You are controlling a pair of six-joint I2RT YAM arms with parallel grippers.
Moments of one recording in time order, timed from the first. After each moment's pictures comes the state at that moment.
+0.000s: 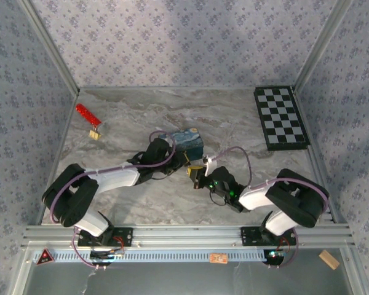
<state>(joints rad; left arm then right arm) -0.75 1.51 0.71 0.18 0.22 -1.22 0.89 1.52 0.29 0.92 0.08 0.62</state>
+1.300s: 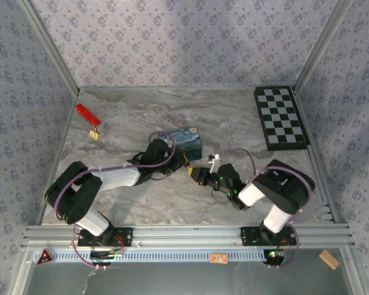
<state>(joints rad) -0.73 1.55 0.68 0.23 0.24 -1.19 0.77 1.65 0.26 1.10 -0.15 0.86</state>
